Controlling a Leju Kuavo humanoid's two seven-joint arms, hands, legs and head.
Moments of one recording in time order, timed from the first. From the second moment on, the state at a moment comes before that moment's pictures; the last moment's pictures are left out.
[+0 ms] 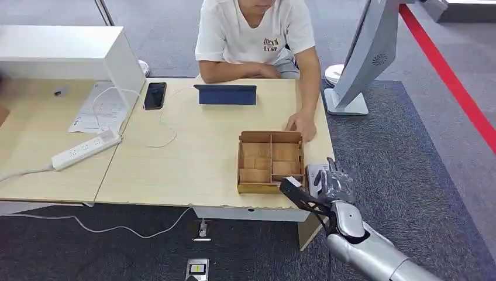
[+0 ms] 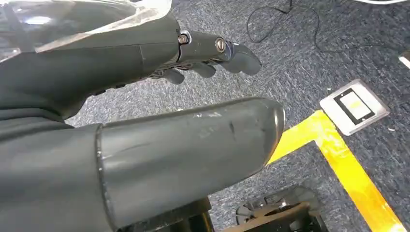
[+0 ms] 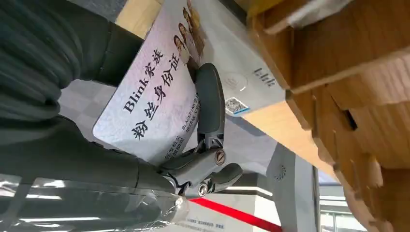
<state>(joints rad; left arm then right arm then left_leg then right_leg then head) -0.14 -0.02 -1.18 -0.38 0.62 0.69 0.09 -0.64 -0.34 1.15 -0.94 0.62 -0.33 0.65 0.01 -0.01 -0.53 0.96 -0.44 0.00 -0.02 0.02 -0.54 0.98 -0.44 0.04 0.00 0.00</state>
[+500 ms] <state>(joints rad) -0.14 -0.02 -1.17 -0.38 0.62 0.70 0.05 -0.63 -0.33 1.16 -0.90 0.58 -0.35 0.66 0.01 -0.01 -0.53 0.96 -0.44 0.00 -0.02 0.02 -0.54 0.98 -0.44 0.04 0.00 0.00</state>
